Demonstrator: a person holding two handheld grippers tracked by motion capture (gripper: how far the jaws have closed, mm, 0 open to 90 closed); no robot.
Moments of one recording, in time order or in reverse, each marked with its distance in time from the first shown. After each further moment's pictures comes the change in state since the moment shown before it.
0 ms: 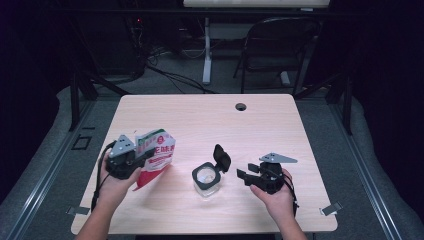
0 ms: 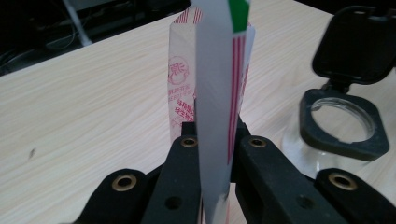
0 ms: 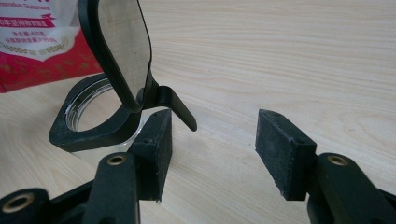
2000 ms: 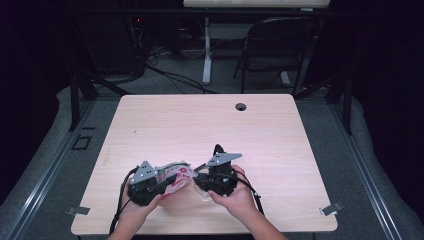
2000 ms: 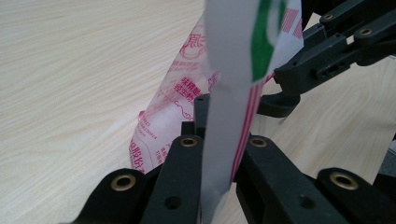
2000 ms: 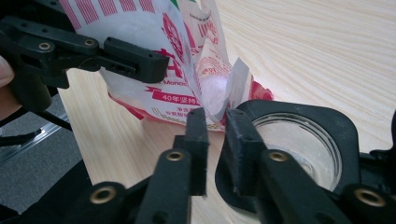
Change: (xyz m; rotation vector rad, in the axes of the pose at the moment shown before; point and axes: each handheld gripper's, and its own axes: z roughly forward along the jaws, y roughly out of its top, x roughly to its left) left arm -0.055 -0.045 0.016 0.026 -0.145 -0.066; right arm 0.106 0.027 0.053 0.137 0.253 -0.247
